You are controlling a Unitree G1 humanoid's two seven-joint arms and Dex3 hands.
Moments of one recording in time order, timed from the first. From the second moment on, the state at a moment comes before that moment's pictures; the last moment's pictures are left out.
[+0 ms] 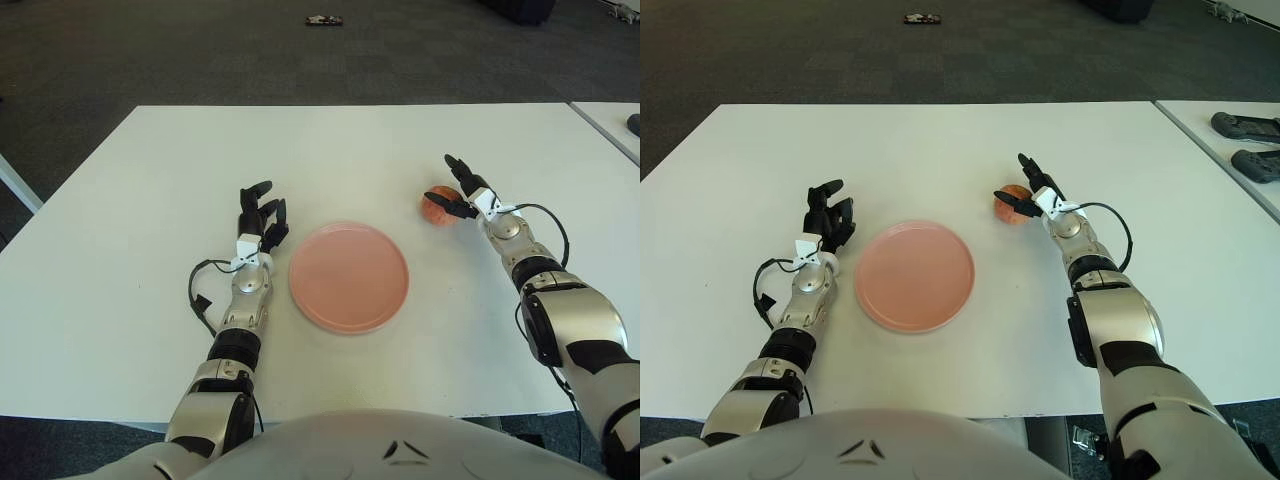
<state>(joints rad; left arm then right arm) -0.26 -0.05 0.09 0.66 0.05 -0.41 0.22 -0.75 -0.36 0.07 1.33 -0.30 -0.53 0.04</state>
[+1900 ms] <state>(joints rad) -0.25 -0.05 0.09 0.63 0.05 -0.39 0.22 -0.71 -0.38 0.20 1.31 -0.35 -0.57 0.04</state>
